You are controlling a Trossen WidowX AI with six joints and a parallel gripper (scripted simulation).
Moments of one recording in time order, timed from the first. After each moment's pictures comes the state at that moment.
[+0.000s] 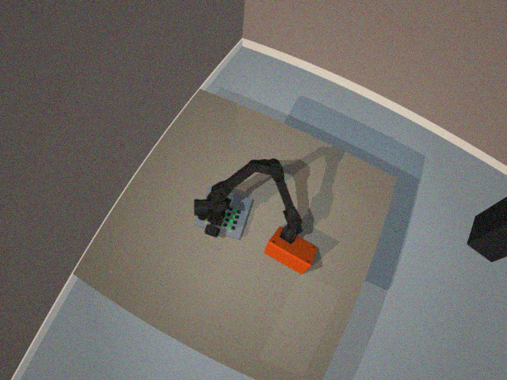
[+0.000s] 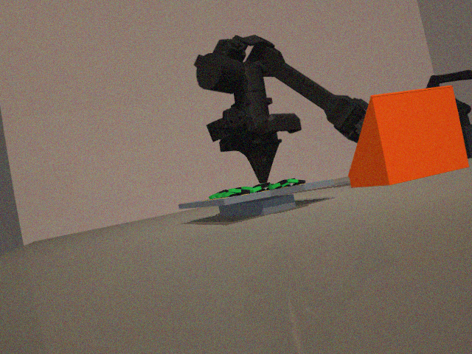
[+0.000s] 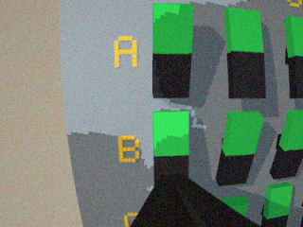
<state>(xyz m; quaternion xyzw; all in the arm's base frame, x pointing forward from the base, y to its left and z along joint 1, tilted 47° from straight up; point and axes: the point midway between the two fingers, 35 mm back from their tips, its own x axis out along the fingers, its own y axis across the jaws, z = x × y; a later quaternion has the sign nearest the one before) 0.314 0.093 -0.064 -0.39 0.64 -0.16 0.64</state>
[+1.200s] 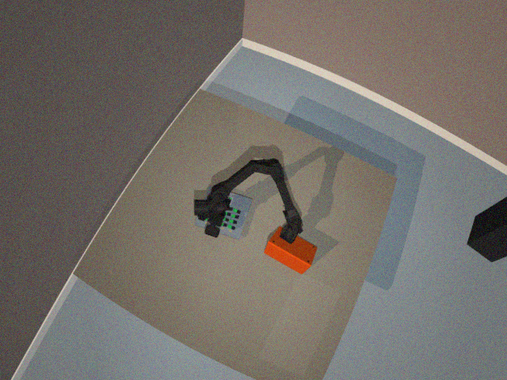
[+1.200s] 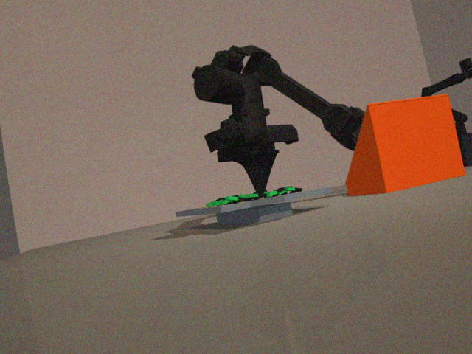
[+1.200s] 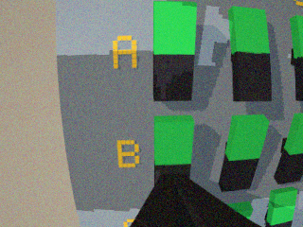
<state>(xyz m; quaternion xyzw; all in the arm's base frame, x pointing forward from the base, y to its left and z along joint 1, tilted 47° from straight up) 0.314 0.090 -0.068 -0.39 0.64 -0.16 0.64</state>
